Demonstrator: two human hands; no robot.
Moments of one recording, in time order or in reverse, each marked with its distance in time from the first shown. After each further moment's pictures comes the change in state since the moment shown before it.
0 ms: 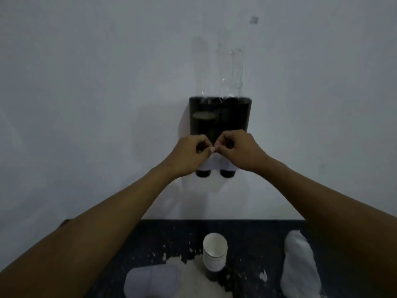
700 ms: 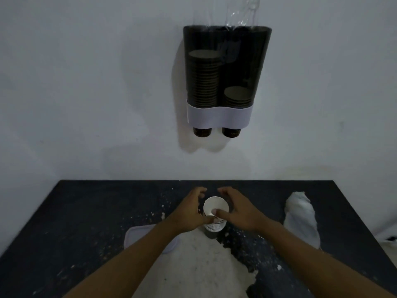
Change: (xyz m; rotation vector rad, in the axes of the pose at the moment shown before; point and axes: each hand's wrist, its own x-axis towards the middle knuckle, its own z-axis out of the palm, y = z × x) left_hand -0.138 -0.134 0.164 -0.243 -0.403 -0.487; right_hand -0.161 0.137 0.159 0.205 -0.433 0.386
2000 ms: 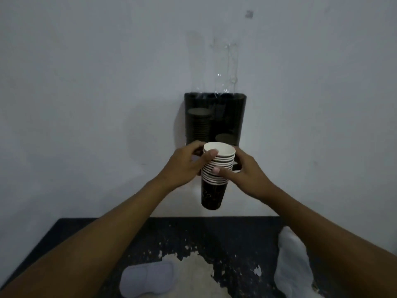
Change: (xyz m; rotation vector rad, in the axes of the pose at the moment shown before) left_hand -0.015 0.184 -0.126 -0.010 0.344 0.490; right_hand -0.010 -0.157 -0.133 0.205 0.348 -0.392
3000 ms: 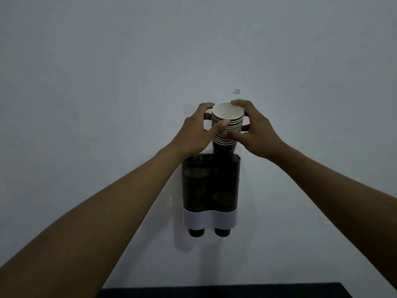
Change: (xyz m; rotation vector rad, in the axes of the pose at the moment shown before) left_hand 0.145 0.125 -0.064 0.145 0.216 0.321; right_hand 0.143 -0.116 -0.115 -0.317 0.277 -0.418
